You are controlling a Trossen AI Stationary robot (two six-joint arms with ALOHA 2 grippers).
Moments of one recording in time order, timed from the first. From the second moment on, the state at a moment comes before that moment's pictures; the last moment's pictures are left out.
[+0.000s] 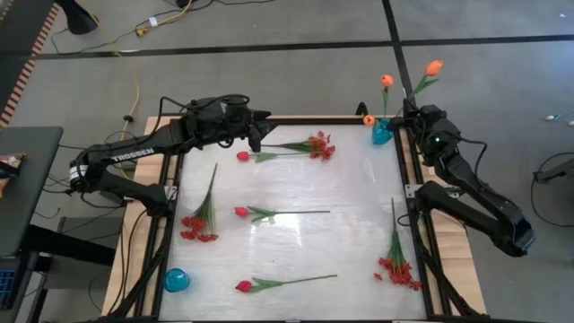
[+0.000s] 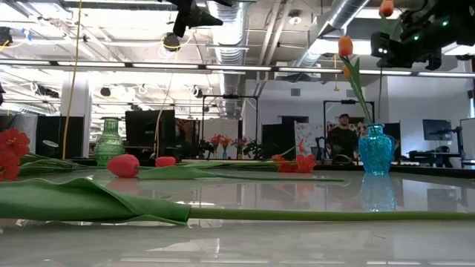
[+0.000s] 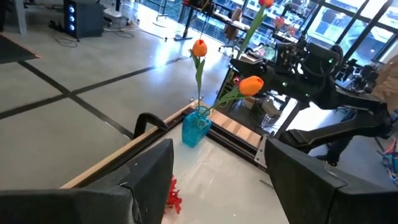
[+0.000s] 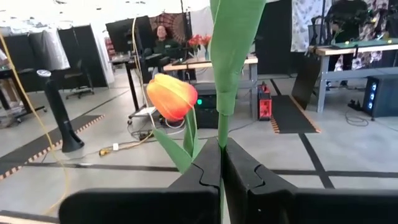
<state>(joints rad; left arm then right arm) 0.35 1.26 1.18 -0.09 -0.07 -0.36 -0.91 0.50 0.45 0.10 0.45 0.10</state>
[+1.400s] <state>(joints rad) 0.35 1.26 1.18 -0.09 -0.10 -0.36 -0.90 0.69 0.27 0.36 0.58 0.13</state>
